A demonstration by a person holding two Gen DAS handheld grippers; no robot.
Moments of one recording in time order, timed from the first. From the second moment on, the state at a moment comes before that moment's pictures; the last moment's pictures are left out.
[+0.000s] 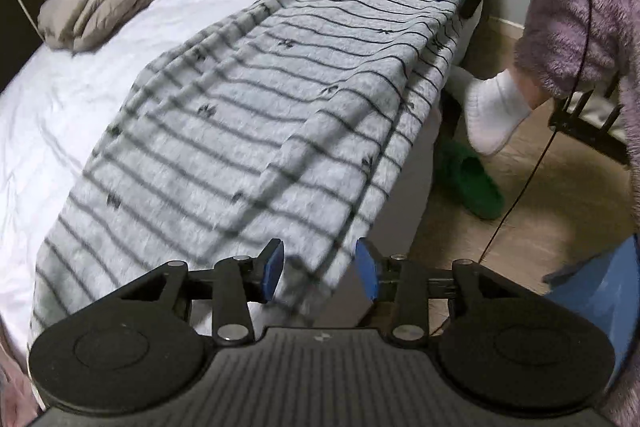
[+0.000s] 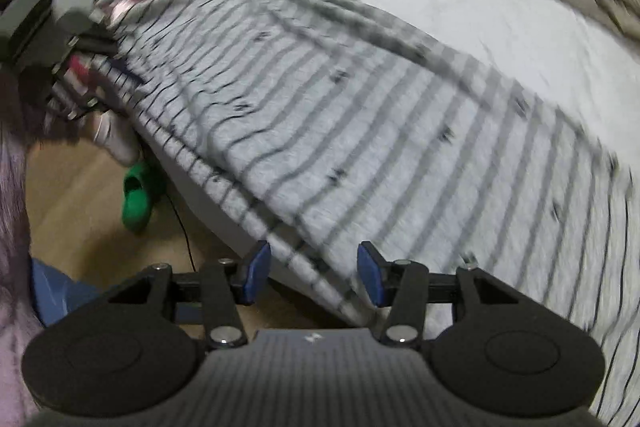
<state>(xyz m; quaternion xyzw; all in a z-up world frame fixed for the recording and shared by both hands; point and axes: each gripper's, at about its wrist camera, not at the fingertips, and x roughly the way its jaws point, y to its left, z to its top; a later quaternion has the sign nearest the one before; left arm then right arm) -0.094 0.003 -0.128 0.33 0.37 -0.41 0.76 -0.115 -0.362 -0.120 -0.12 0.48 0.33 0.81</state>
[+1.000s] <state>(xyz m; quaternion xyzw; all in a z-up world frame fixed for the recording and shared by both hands) -0.082 -0.007 -0.122 0.27 0.42 -0.47 0.73 -0.132 -0.314 -0.133 -0.27 0.39 0.35 0.81</state>
